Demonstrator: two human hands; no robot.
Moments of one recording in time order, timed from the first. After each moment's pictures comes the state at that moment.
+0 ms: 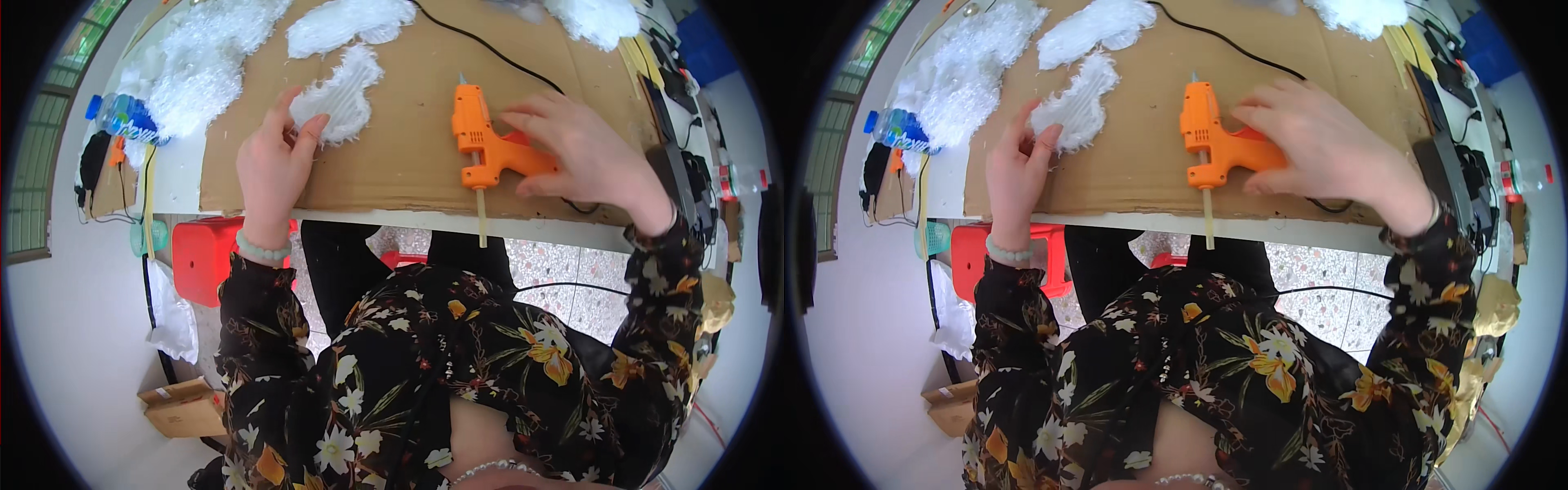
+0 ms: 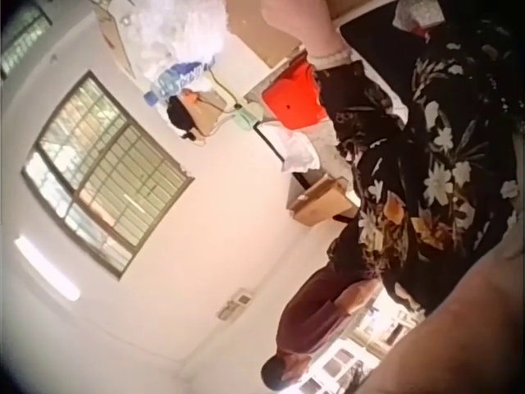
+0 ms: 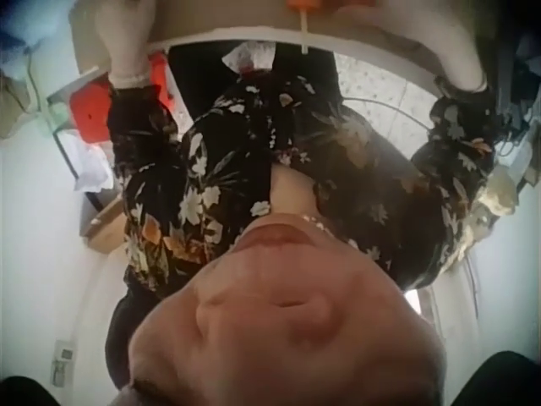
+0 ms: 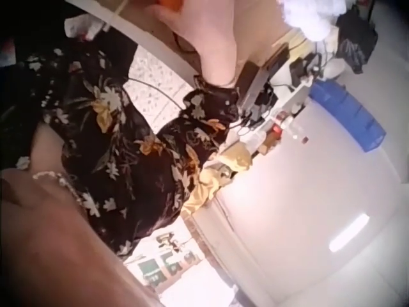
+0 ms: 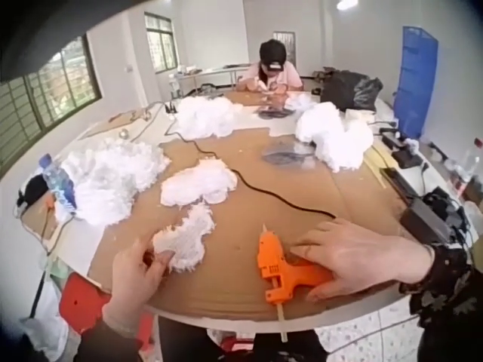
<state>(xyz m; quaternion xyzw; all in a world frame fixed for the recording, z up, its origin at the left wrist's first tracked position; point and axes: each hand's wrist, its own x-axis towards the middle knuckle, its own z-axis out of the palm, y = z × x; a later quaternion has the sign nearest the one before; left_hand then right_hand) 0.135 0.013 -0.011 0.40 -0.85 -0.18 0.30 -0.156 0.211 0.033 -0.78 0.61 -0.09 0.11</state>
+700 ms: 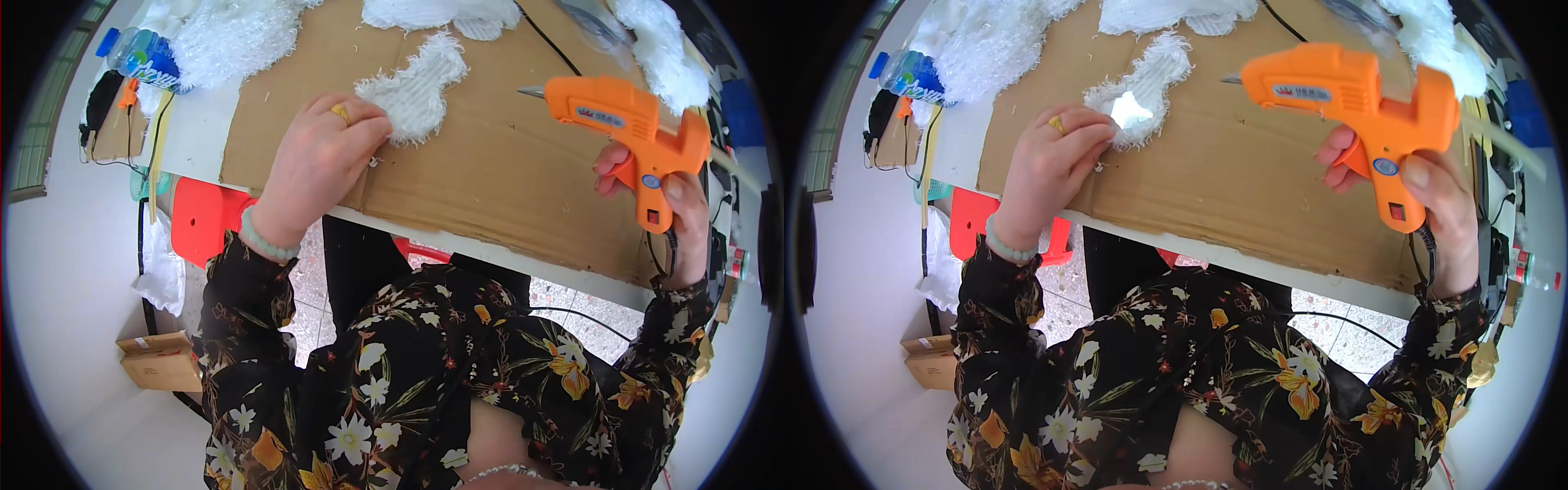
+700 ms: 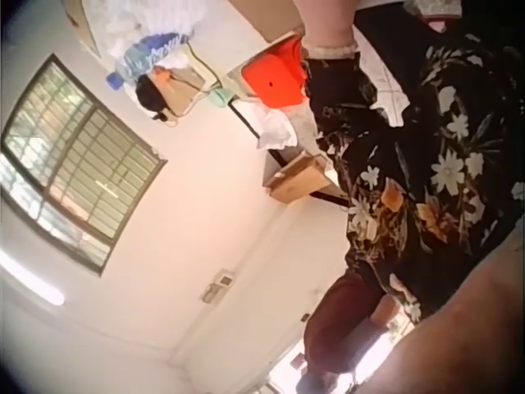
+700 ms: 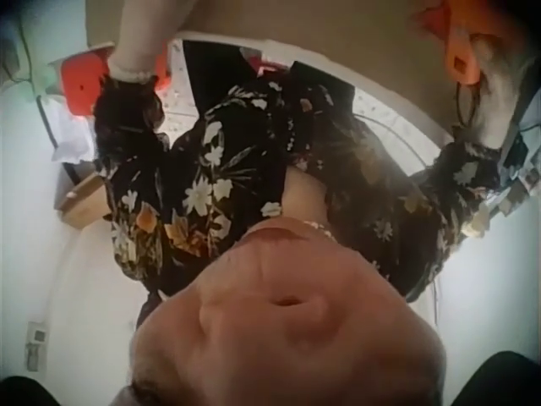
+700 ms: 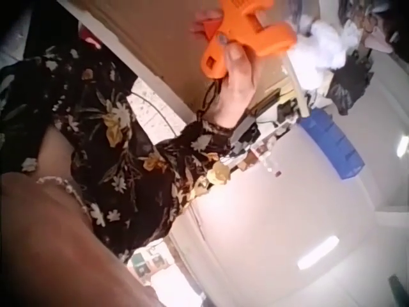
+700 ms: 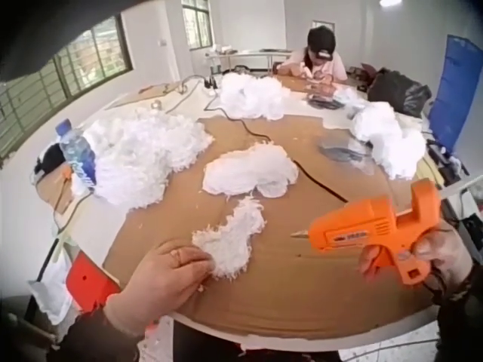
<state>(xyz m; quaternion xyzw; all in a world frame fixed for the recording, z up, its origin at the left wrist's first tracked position) 0.153 0.008 0.014 0.12 -0.96 -0.11 0.23 -0.153 0.211 0.073 -0.43 0.56 -0.48 0.52</state>
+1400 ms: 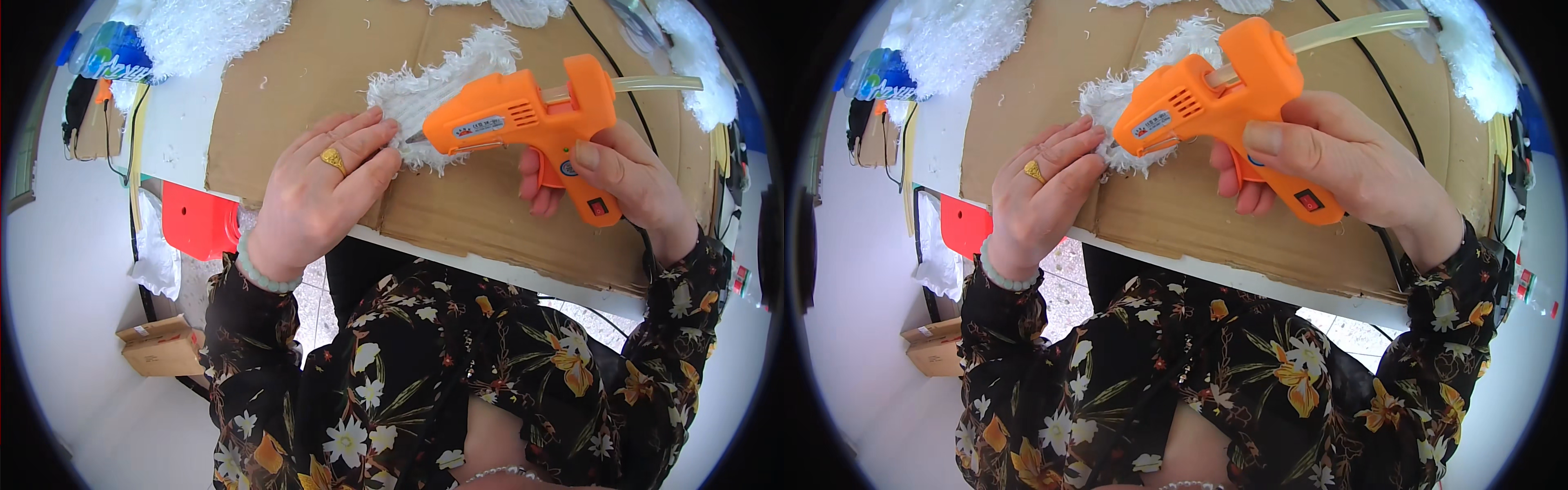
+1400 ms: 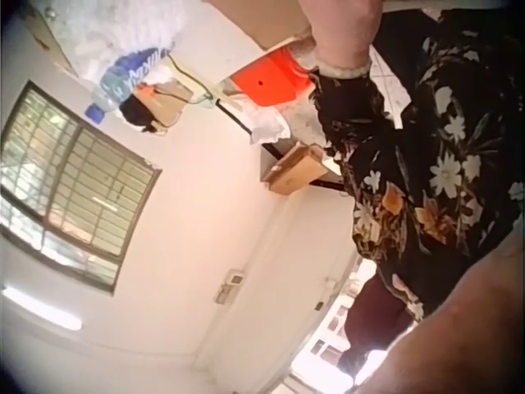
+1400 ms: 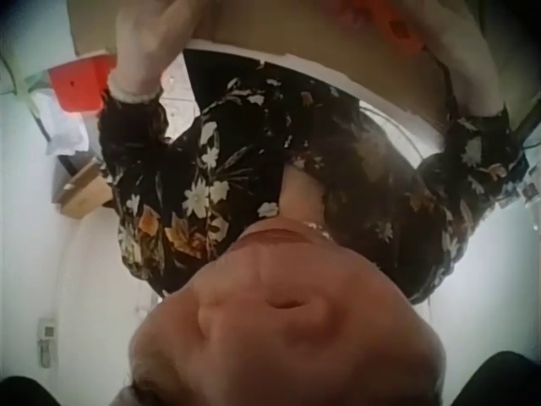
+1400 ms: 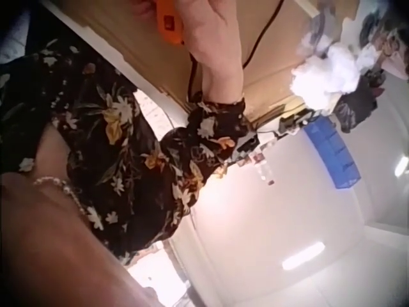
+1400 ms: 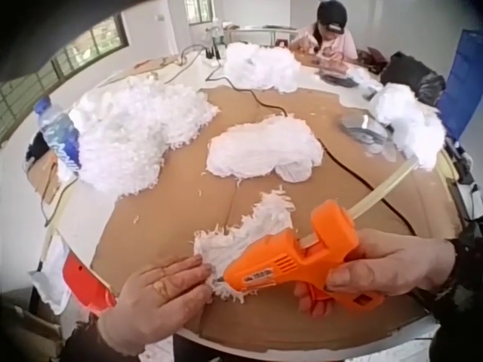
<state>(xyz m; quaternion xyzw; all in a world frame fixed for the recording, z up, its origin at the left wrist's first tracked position) 0.165 0.032 0.011 0.07 -0.96 -0.08 0.26 -0.099 0.155 0.066 -0.38 0.50 -0.38 0.68</state>
